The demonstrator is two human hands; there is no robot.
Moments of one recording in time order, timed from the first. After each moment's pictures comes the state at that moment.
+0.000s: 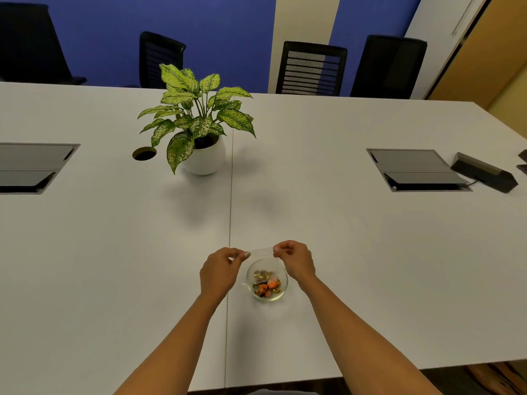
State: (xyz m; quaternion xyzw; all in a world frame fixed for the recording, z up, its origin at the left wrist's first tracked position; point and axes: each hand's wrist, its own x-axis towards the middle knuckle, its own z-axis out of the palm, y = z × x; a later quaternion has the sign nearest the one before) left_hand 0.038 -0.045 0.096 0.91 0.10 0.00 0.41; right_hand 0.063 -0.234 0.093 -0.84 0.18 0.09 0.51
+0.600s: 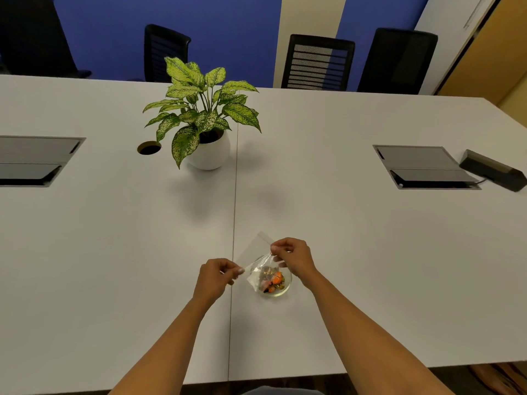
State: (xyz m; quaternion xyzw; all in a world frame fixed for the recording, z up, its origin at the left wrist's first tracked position) left_hand 0.024 -0.014 0.063 0.84 0.10 -0.10 0.53; right_hand 0.064 -0.232 0.089 -0.78 0.11 0.13 0.60
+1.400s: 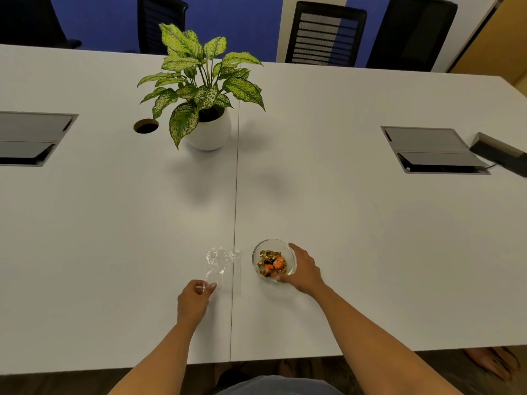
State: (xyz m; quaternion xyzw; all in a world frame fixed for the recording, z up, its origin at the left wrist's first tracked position) left_hand -0.038 0.026 -0.028 0.80 0.30 -0.11 0.51; right_hand 0.026 -0.252 0.024 -0.92 0.08 0.22 0.32
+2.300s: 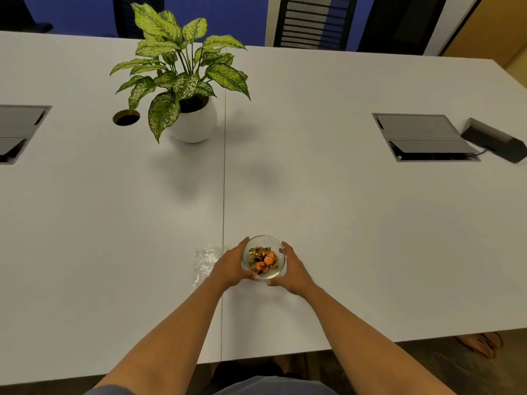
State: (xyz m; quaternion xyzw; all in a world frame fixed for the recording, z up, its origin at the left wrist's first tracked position) left_hand 0.046 -0.062 0.009 0.87 -0.01 -0.26 0.42; right_hand 0.021 -0.255 0.015 -0.87 0.07 0.23 0.43
